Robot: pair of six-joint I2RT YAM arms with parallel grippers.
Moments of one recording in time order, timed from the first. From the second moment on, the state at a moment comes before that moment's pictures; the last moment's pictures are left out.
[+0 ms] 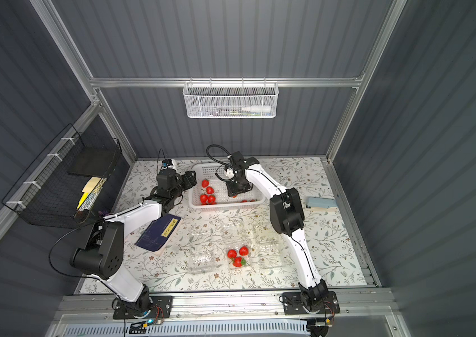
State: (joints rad) left arm -0.31 1.67 1.01 0.28 -0.07 -0.53; right arm 0.51 2.37 2.19 -1.05 -0.24 0.03
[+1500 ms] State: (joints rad) left arm -0.47 1.53 0.97 0.25 -0.05 -0.59; right arm 0.92 1.45 0.82 -0.55 -0.23 0.68
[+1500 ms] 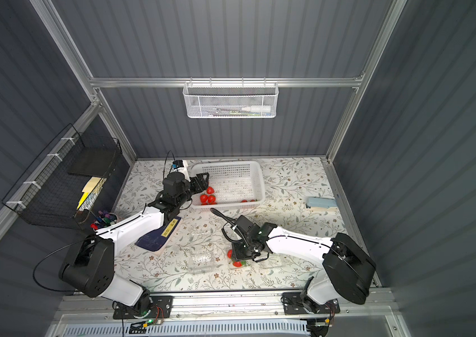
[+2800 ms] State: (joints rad) left arm -0.47 1.57 1.01 0.25 -0.06 -0.59; right arm 0.92 1.33 0.77 -0.59 -0.13 0.72
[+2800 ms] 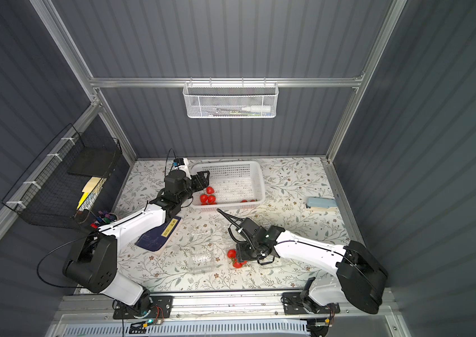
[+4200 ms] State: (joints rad) left arm -0.47 1.57 1.02 0.23 -0.07 -0.59; right arm 1.03 1.27 0.80 -0.69 -0.25 0.64
